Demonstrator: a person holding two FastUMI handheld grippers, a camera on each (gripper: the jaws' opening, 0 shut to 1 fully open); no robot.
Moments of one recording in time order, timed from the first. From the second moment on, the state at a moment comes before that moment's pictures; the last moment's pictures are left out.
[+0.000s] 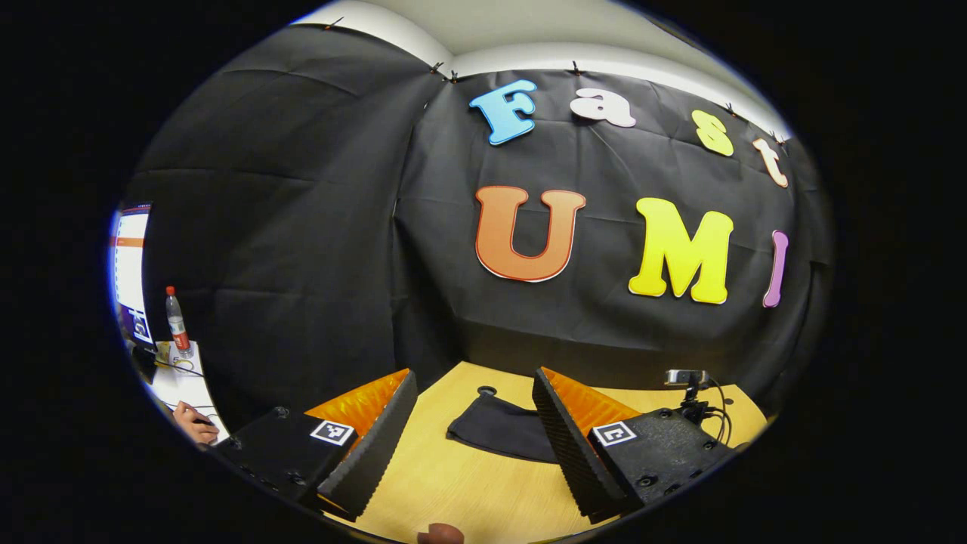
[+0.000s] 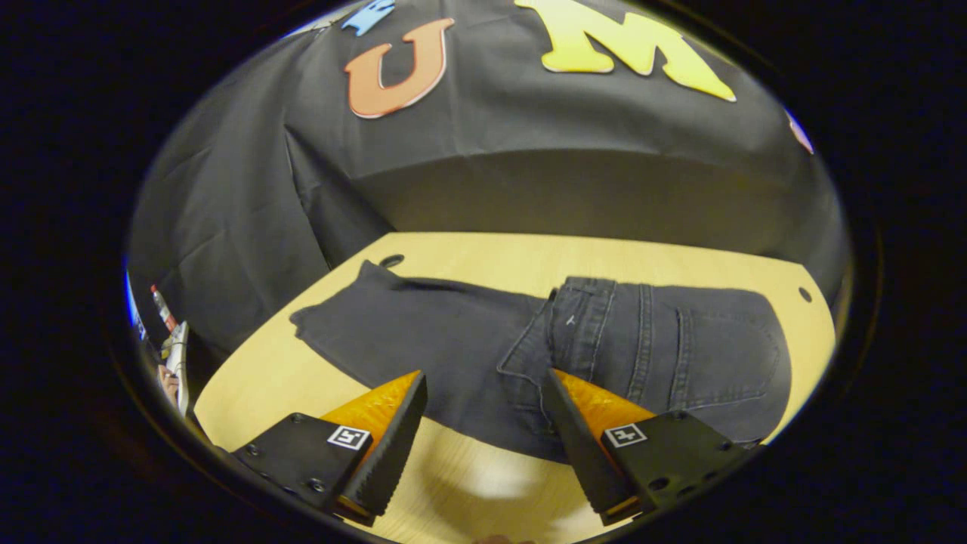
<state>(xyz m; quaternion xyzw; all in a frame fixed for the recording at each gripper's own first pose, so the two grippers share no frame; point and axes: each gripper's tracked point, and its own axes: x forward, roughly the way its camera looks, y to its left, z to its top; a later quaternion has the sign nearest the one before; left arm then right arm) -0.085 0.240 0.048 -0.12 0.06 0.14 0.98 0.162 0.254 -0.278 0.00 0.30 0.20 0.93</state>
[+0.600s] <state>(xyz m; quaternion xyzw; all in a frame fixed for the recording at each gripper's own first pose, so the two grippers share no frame) -0.006 0.190 -0.053 -0.31 0.17 0.09 0.93 0.163 0.120 -0.044 0.00 0.07 0.14 0.99</state>
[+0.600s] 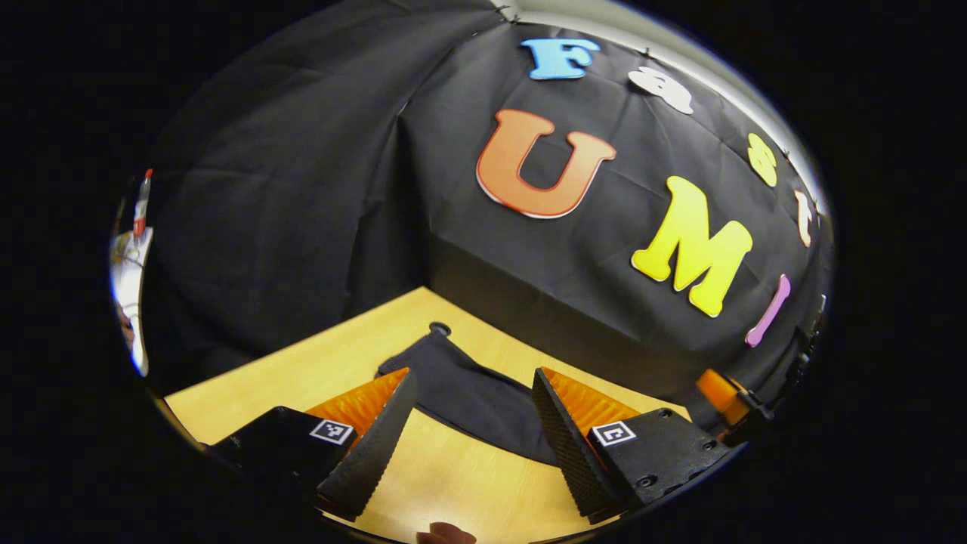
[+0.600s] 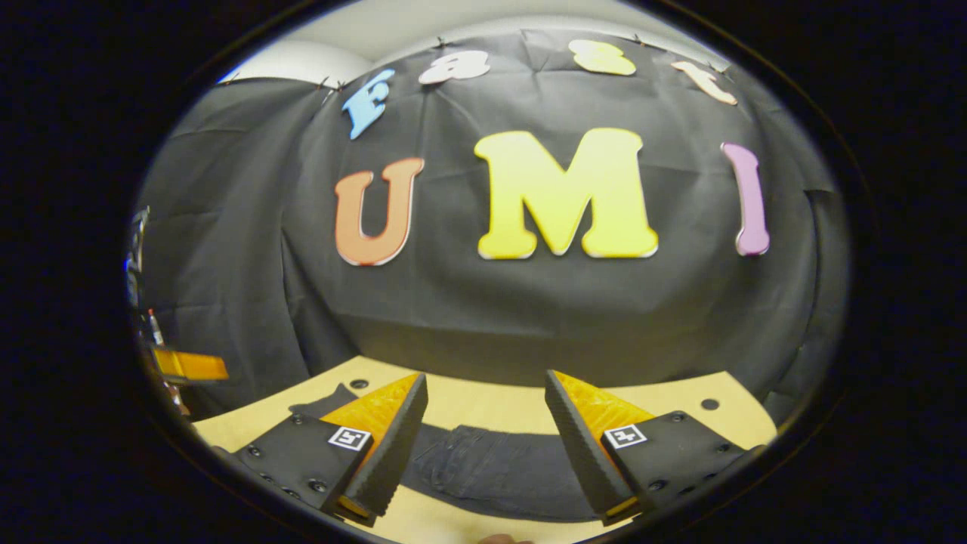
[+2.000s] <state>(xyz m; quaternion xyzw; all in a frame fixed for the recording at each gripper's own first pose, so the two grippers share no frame) 0.129 0.249 -0.208 -0.71 0.23 0.20 0.64 0.153 -0.067 0.039 -0.03 0.02 -0.03 1.00</state>
